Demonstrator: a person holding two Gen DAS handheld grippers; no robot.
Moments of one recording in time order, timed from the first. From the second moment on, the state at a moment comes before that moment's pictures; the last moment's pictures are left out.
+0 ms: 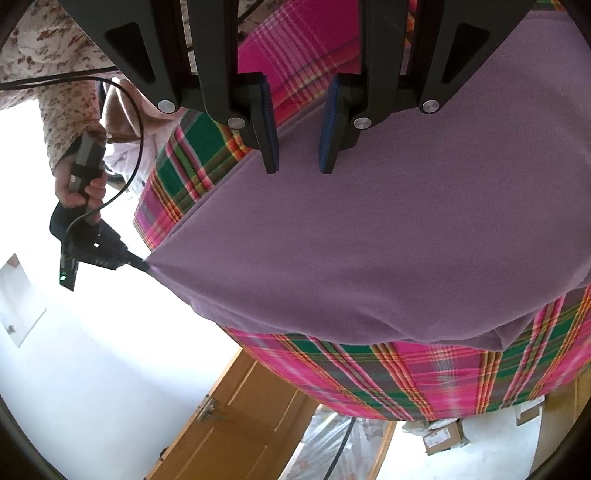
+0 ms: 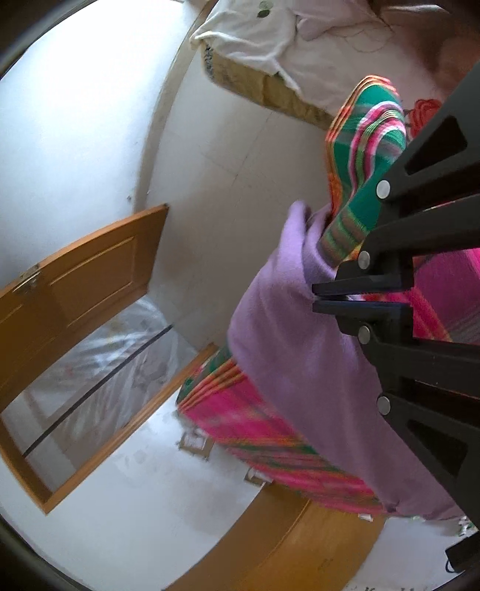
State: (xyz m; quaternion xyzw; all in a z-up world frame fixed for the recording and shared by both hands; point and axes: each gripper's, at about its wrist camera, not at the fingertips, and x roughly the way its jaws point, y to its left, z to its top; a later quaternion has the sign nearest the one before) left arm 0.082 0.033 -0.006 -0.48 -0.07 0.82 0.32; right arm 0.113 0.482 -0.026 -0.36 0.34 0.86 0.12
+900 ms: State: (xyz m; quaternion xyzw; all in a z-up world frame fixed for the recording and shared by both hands) left arm 0.054 -0.066 -0.010 -0.46 -0.14 0.85 0.20; right arm 0.048 0.322 -0.009 -0.40 0.10 0.91 -0.08
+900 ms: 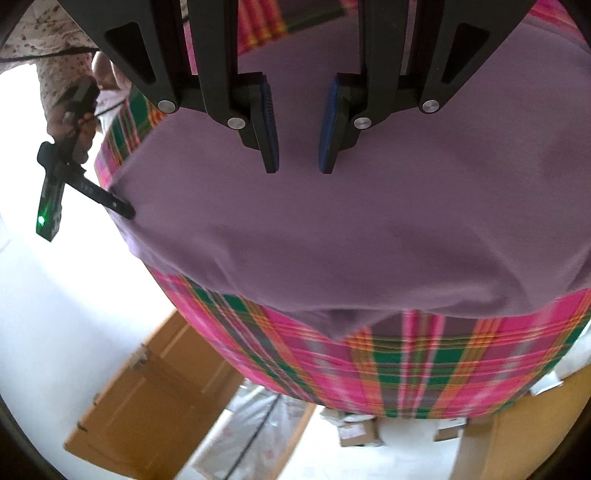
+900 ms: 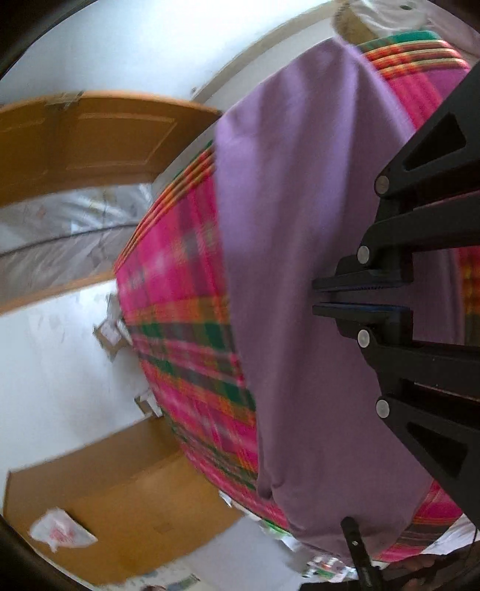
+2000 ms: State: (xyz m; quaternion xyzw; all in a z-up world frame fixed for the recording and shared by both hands) left arm 0.020 -0.169 -0.009 -0.47 -0.23 0.85 0.11; right arm -0.031 0.155 -0.019 -0.51 0.08 0.78 -0.36
